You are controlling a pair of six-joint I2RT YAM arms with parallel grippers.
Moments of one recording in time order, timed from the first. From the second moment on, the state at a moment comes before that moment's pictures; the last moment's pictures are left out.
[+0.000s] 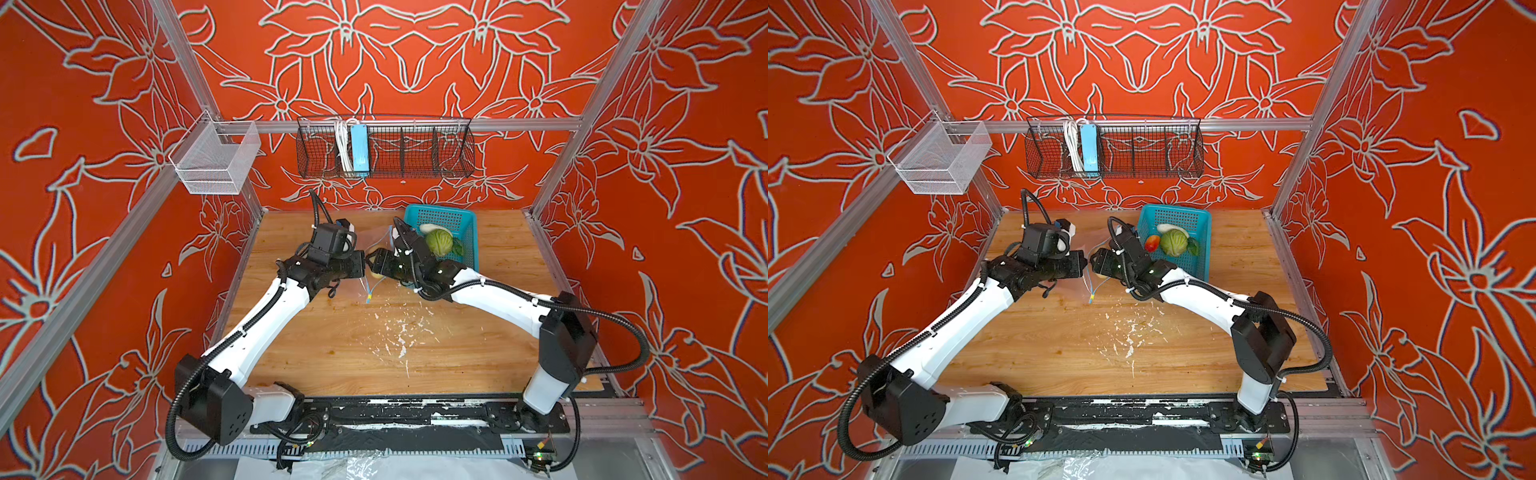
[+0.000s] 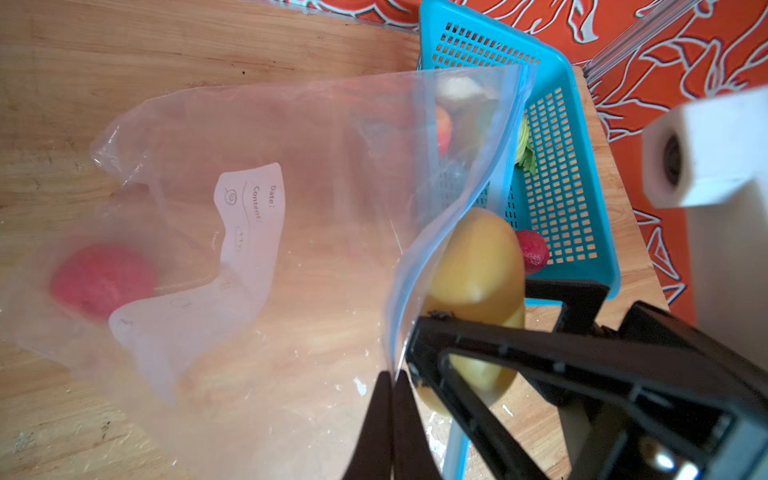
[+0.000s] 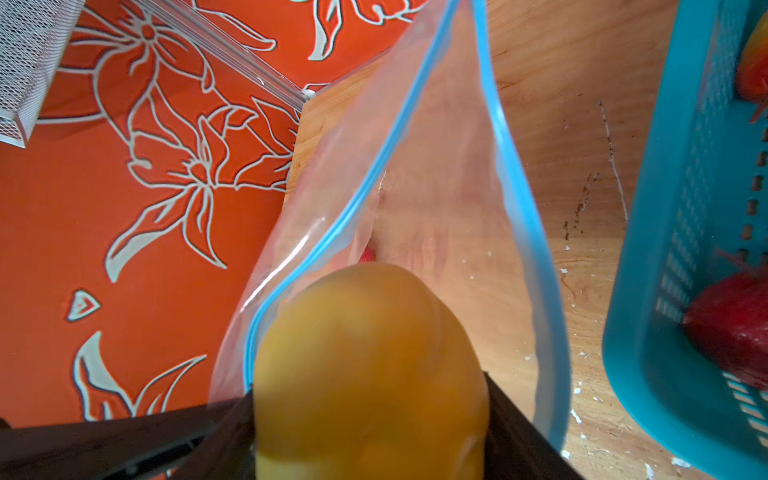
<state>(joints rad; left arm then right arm) -0.37 1.31 1.22 -0.65 0.10 -0.42 0.83 1.73 1.38 -0.17 0.02 0.93</state>
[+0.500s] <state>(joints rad) -0.37 1.30 1.22 -0.65 0.11 -0.43 0.83 1.76 1.38 -0.16 0.02 0.95</state>
